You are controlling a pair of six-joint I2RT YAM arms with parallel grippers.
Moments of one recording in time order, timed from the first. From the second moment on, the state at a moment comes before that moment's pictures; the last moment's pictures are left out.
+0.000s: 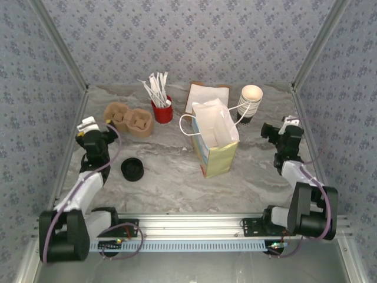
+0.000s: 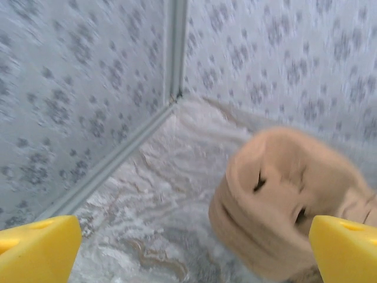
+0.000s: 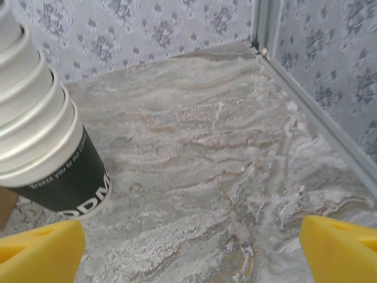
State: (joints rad) left arm 0.00 1.00 0.48 0.30 -0.38 -0.24; right arm -0.18 1.23 0.52 0.33 -0.01 0.12
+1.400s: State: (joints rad) left arm -0.48 0.84 0.91 -0.35 -0.12 -0.35; right arm -0.04 1.81 1.82 -0.89 -0.07 0.38
